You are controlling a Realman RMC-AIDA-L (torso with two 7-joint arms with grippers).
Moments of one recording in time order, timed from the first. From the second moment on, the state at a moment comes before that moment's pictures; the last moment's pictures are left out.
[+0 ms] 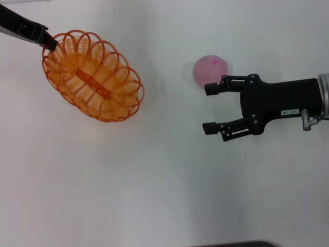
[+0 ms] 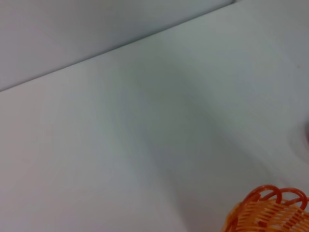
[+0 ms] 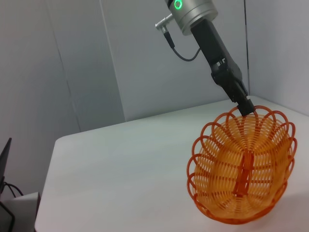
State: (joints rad) left arm -0.96 -2.01 0.68 0.93 2.82 1.58 -2.38; right arm 0.51 2.08 -0.68 -0.68 -2.10 -1.74 1.21
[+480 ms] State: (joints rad) left arm -0.90 -2.03 0.65 0.92 2.77 1.46 -2.64; right arm 0.53 2.07 -0.68 -0.71 -2.10 -1.74 1.19
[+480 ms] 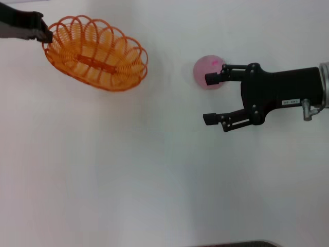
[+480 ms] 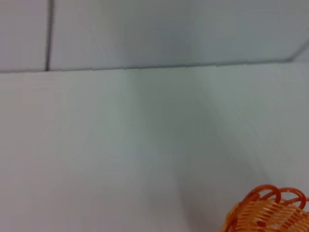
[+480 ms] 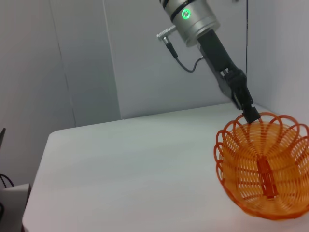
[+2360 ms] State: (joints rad) left arm -0.73 -2.09 0.63 0.96 2.72 1.38 -2.88; right arm 0.57 2.08 -0.68 -0.81 -2.10 -1.65 1.18
